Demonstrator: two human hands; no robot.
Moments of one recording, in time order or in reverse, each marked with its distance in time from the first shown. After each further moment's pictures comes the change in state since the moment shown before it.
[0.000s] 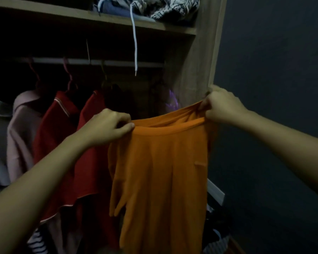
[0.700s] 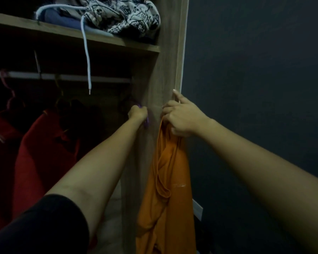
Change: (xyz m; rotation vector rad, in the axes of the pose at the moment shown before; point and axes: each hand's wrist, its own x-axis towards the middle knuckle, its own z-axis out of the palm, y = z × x) left_hand 0.236 0.063 0.109 -0.757 0.180 -0.781; right_hand 0.042 0.025 0.004 -0.642 -0.024 -0.498
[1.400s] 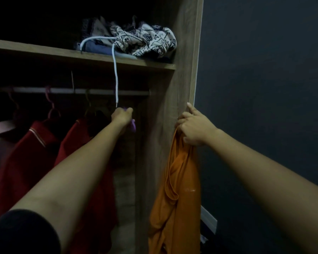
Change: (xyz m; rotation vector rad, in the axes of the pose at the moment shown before) left_hand 0.008 -0.025 -0.109 -0.212 0.133 -0.012; right_hand 0.002 -0.011 -0.012 0.000 -0.082 0.060
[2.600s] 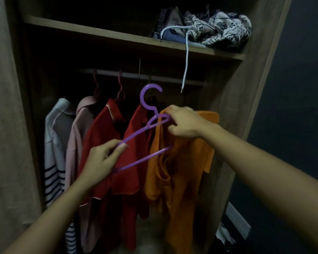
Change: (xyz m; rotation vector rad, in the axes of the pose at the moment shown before) left_hand -0.188 -0.119 -0.222 0.326 0.050 0.541; right_hand 0.073 -0.132 -0.082 0.691 0.249 -0.230
